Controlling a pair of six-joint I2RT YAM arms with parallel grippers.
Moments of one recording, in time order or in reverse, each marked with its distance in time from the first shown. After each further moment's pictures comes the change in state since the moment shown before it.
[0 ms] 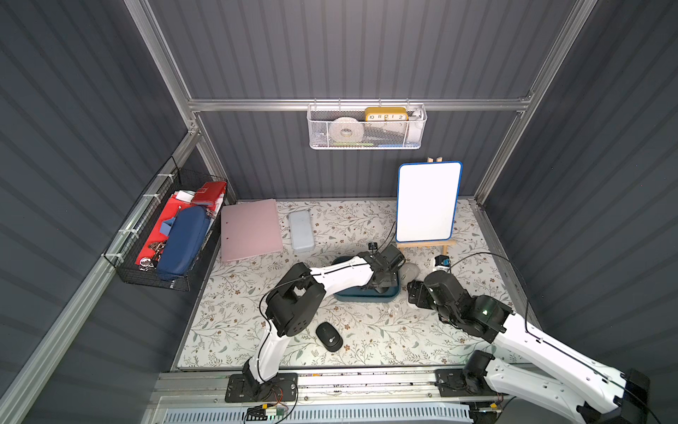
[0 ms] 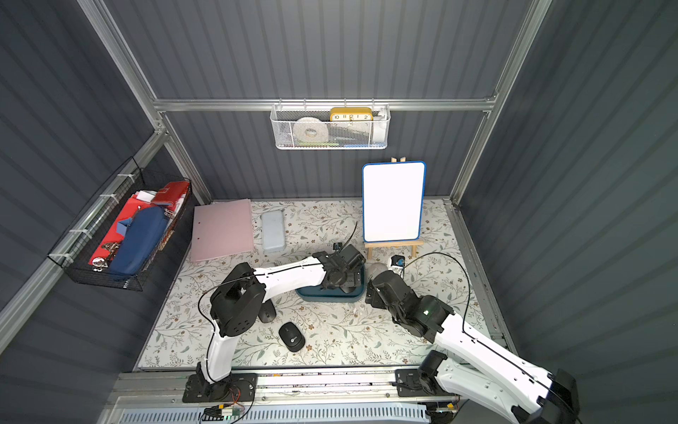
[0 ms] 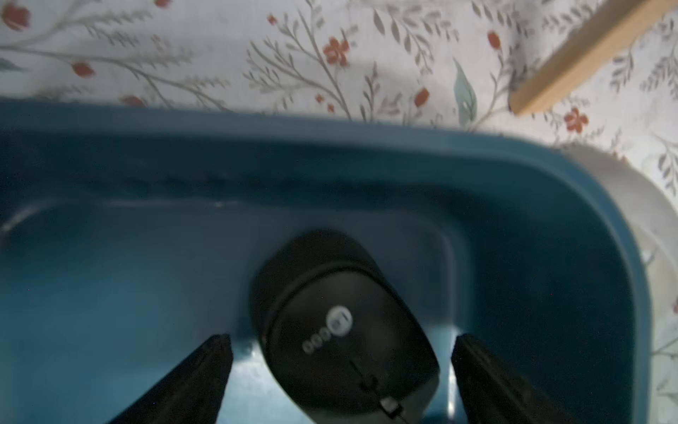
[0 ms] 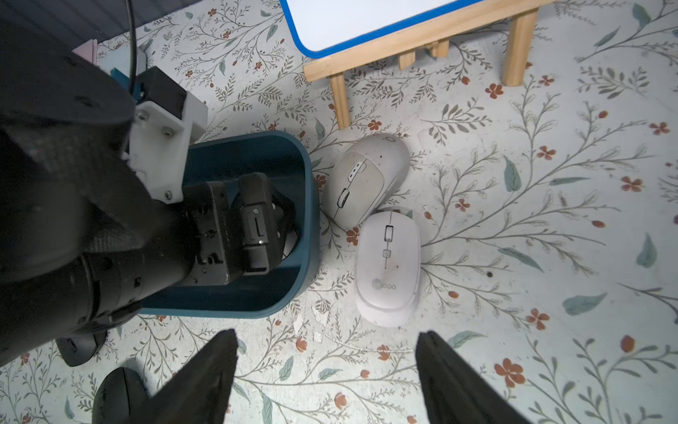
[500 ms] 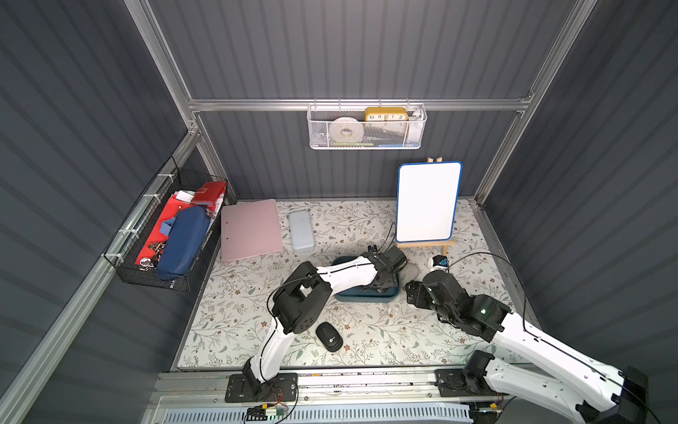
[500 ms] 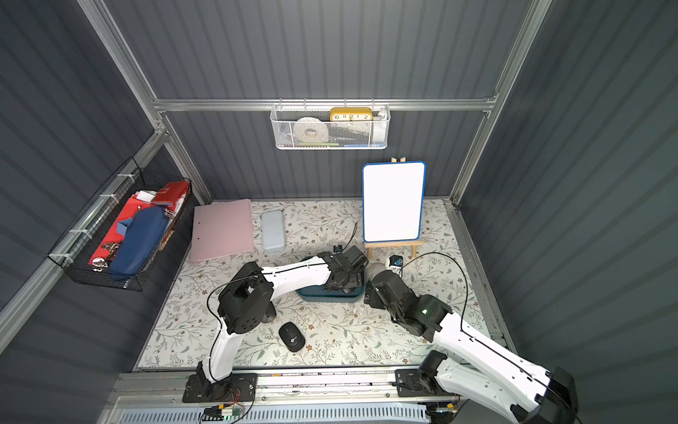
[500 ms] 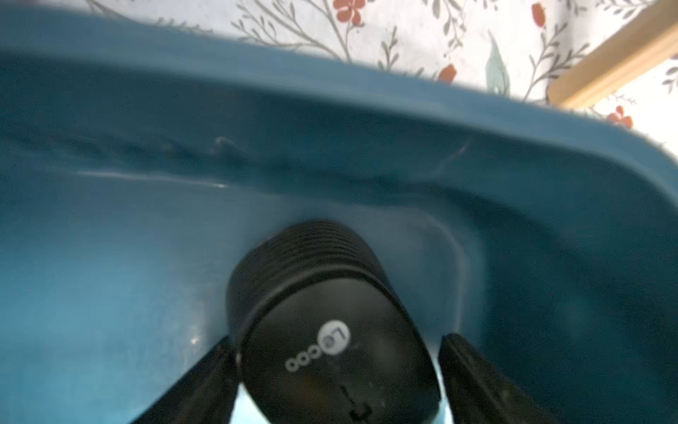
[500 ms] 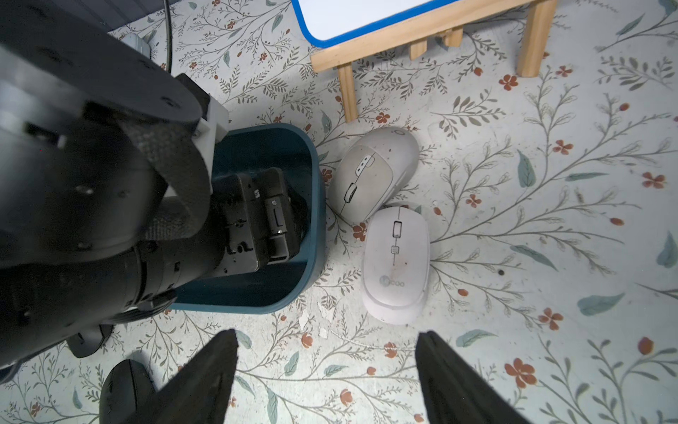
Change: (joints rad) left arm 0.017 0.066 0.055 -0.024 0.026 -0.089; right arm 0.000 0.012 0.000 0.008 -0.024 0.000
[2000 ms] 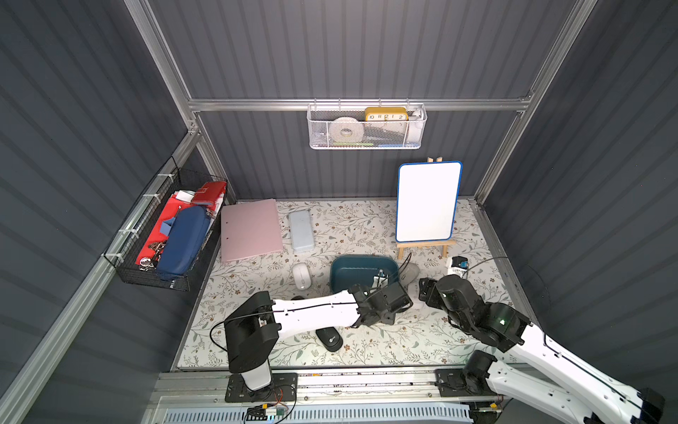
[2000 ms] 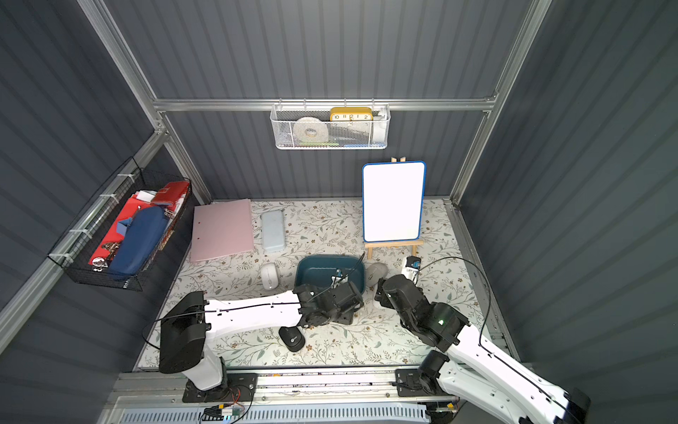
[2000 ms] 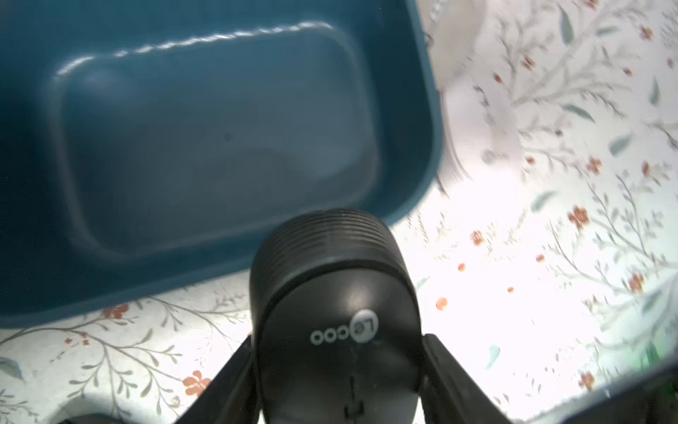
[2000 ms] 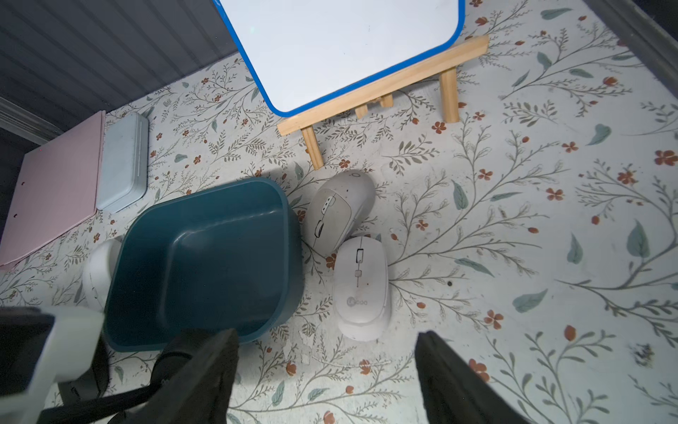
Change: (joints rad) left arm -0.296 -0.457 -0.380 0.018 -0.082 0.119; right arm 0.000 -0.140 -0.005 -0.074 0.149 0.053
